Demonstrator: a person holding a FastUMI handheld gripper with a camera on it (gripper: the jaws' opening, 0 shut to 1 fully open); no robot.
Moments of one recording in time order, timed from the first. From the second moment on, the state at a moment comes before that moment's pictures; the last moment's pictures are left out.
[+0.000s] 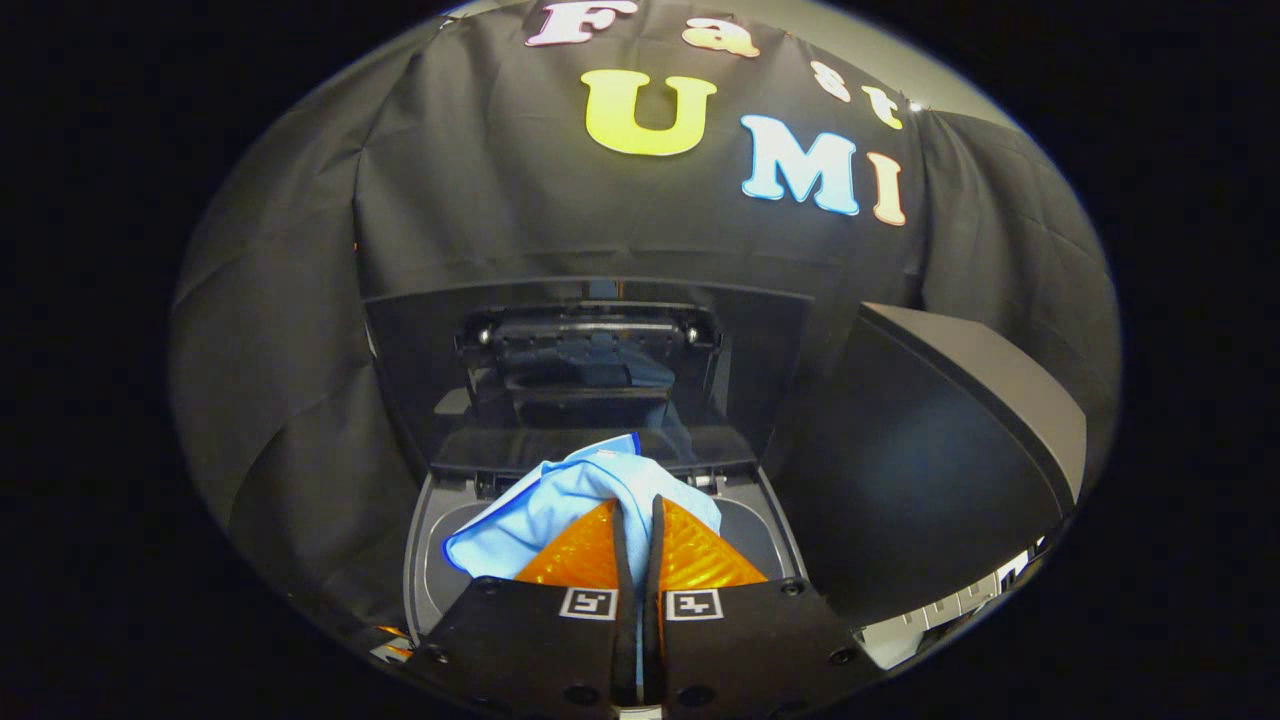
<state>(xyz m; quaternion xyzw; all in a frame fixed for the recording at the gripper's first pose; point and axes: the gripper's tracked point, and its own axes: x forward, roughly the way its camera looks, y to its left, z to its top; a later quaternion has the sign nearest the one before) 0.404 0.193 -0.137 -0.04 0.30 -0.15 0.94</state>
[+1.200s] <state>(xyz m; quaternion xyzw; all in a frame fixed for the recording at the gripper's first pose) 0.444 0.219 -0.049 -0.09 0.15 -0.11 0.98</state>
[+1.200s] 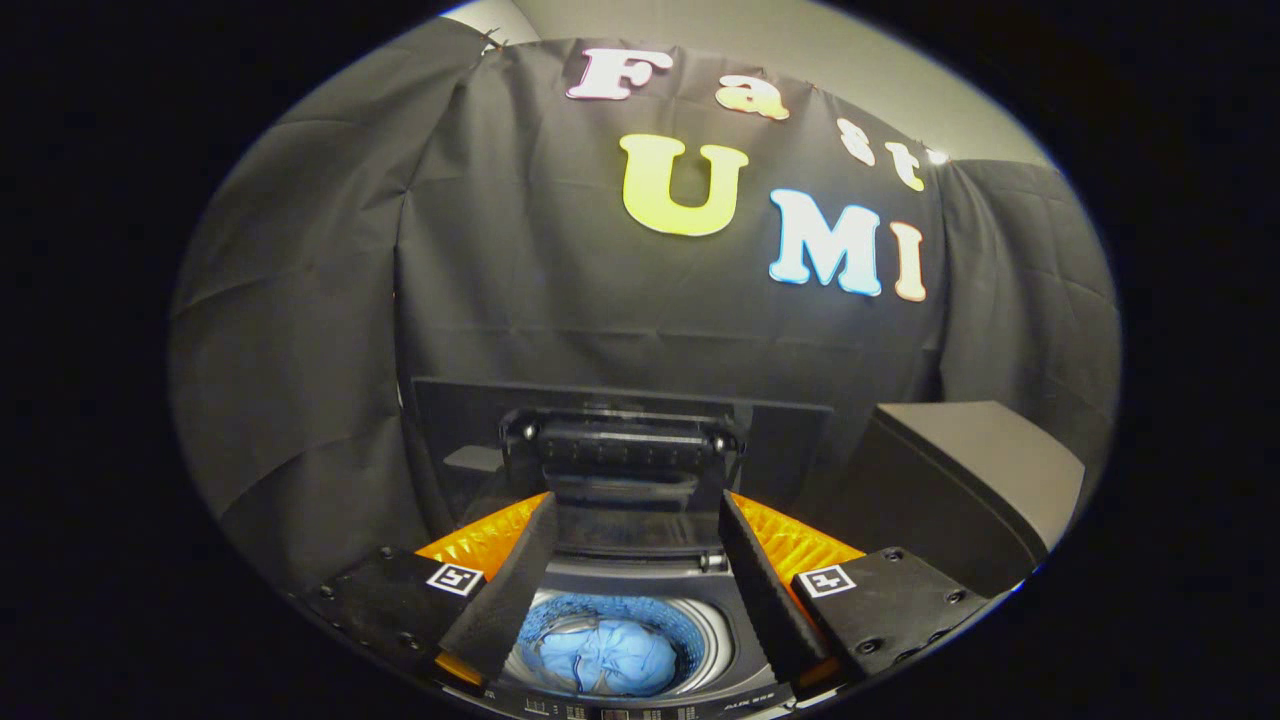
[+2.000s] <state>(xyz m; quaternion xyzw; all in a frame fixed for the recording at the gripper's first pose) 0.535 0.202 -0.010 -0.08 0.13 -0.12 0.98</state>
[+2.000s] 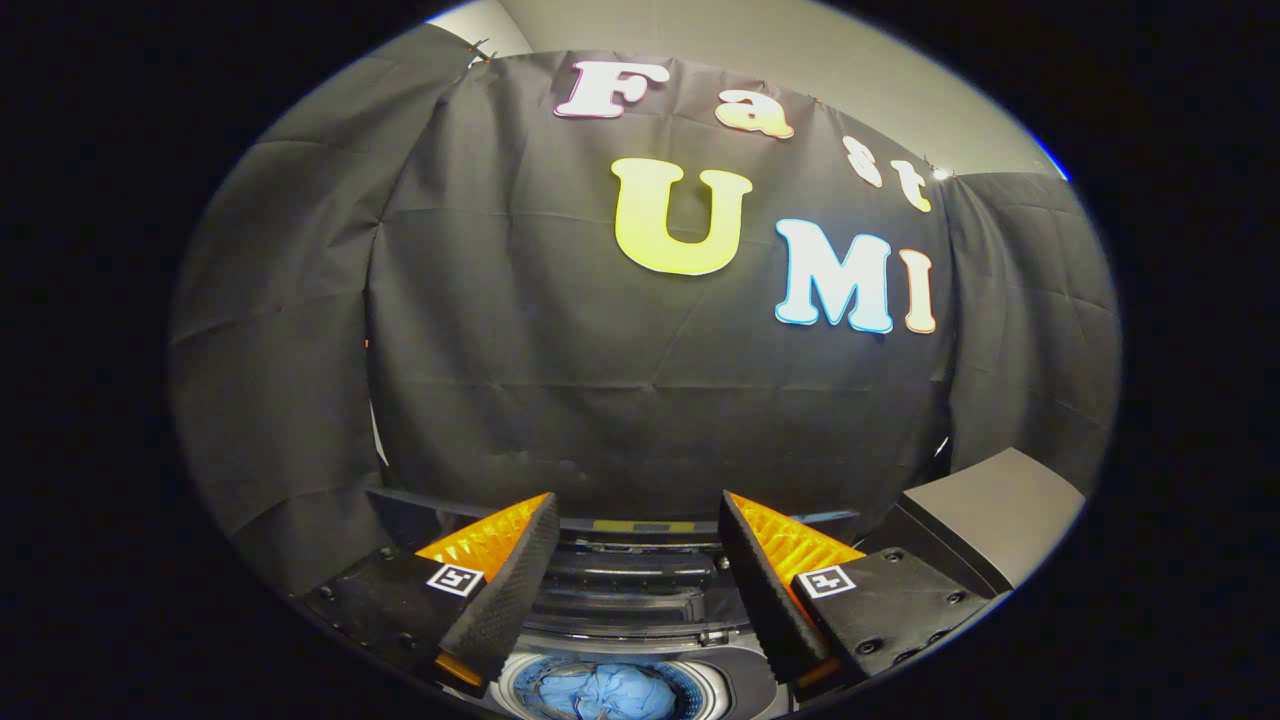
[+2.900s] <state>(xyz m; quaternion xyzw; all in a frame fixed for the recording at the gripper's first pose) 0.577 0.195 -0.038 -0.05 0.18 -0.10 0.98</state>
